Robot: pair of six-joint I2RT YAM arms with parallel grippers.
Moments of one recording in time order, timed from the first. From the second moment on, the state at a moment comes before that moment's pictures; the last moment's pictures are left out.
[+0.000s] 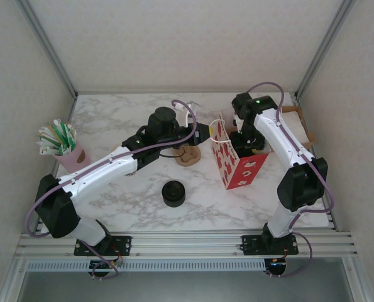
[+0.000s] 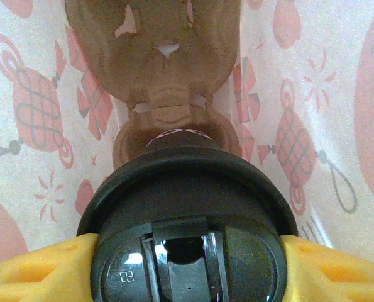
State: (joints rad) left arm -0.75 1.49 1.27 -0.04 0.35 -0.79; right arm 0.37 1.72 1.68 -1.48 0.03 0.17
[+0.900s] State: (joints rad) left arm -0.75 1.51 1.28 -0.04 0.35 -0.79; right arm 0.37 1.72 1.68 -1.49 0.03 0.17
